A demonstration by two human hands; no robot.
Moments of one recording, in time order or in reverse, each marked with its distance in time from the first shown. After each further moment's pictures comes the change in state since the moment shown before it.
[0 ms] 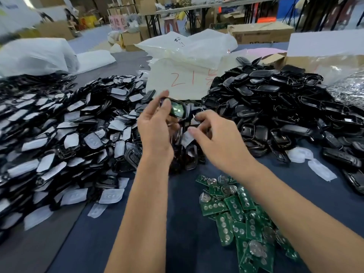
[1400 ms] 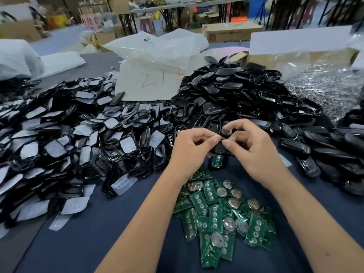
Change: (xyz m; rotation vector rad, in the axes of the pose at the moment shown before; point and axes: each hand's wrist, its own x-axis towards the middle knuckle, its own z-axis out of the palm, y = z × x) left_hand -0.058 -0.077 0.055 0.562 -0.622 0.070; right_hand -0.065 0.078 -0.095 0.269 0.067 0.111
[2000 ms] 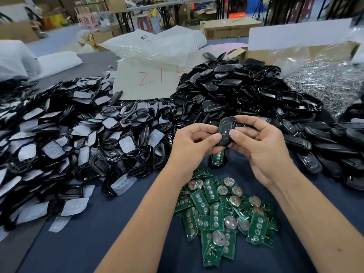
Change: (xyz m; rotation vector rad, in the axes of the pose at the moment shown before) left_hand -0.002 0.004 0.005 -0.400 0.003 -0.181; right_hand 0.000 -0.007 0.005 0.643 0.224 0.242
